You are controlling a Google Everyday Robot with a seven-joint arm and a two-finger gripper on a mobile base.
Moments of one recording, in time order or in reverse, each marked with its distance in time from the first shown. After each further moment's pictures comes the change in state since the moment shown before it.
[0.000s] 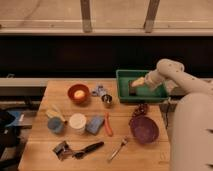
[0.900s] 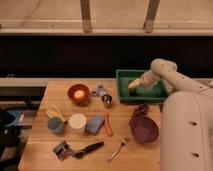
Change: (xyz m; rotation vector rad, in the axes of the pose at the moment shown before) arm -0.001 0.008 0.037 0.012 0.075 -0.058
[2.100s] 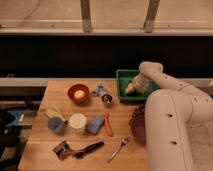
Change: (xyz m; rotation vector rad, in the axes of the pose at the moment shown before) arm 0.009 0.013 0.054 0.077 0.097 -0.101
